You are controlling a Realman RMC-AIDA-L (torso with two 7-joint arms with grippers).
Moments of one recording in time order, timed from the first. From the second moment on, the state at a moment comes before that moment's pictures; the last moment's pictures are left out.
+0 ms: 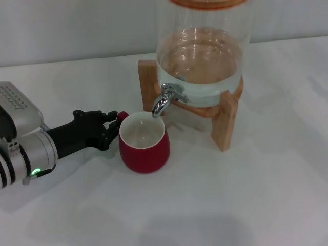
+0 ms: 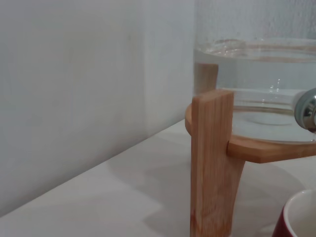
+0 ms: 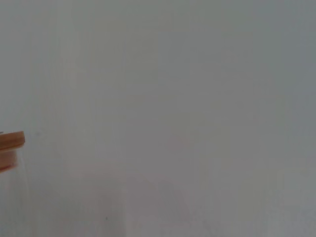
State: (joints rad) left arm -0.67 -2.09 1.14 0.27 -1.71 -0.97 2.19; right arm 0.16 1.98 2.46 1.00 -1.40 1.21 -1.65
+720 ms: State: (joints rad) left arm -0.46 -2.08 1.14 0.53 -1.70 -1.06 2.06; right arm 0.15 1.98 2.50 1.00 -1.40 1.21 -1.65
